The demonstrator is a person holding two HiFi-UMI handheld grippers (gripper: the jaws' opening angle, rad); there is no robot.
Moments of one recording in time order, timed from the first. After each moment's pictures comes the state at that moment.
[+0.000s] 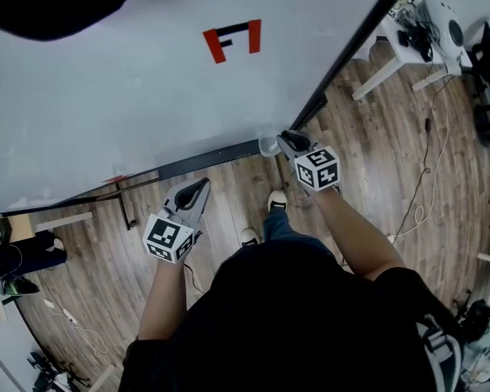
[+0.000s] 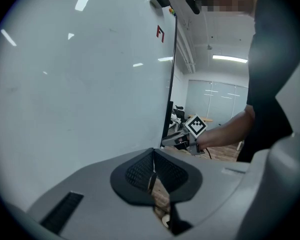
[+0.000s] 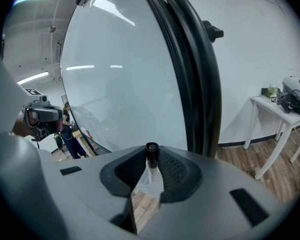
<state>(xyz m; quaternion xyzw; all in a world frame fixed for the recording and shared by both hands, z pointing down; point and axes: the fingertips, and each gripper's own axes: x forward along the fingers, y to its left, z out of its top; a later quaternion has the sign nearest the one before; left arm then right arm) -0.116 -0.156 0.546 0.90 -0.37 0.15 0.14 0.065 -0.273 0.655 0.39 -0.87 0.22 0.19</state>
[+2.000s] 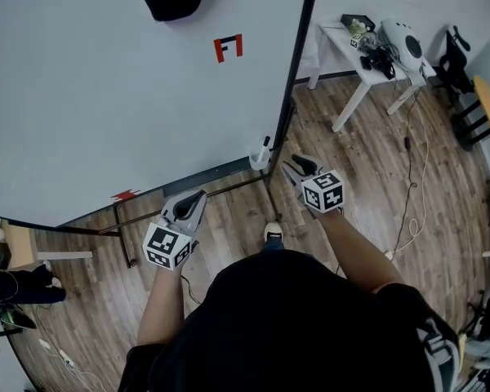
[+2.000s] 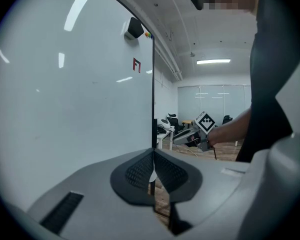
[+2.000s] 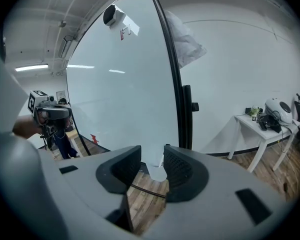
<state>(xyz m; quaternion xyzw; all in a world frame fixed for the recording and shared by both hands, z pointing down) -0.123 -0.086 0.476 0.93 -0.35 0.12 0.06 0.106 -0.171 0.558 0.45 -0.86 0.17 0.17</state>
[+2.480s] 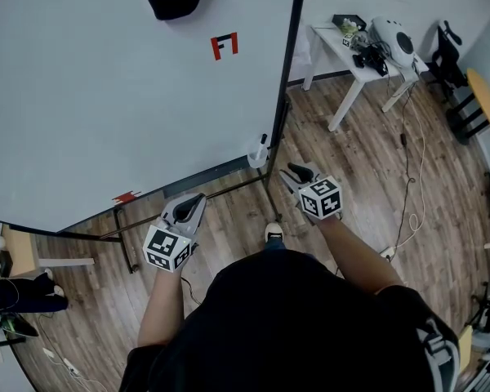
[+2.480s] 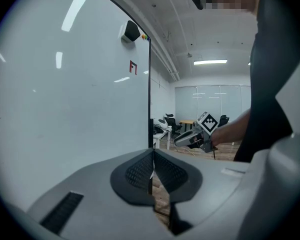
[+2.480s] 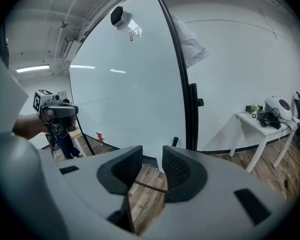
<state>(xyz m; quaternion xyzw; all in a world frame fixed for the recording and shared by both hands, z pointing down) -0.127 -0.065 0.478 0.93 -0.34 0.12 0.05 0.095 -0.130 0.562 0.45 -0.86 0.17 0.17</state>
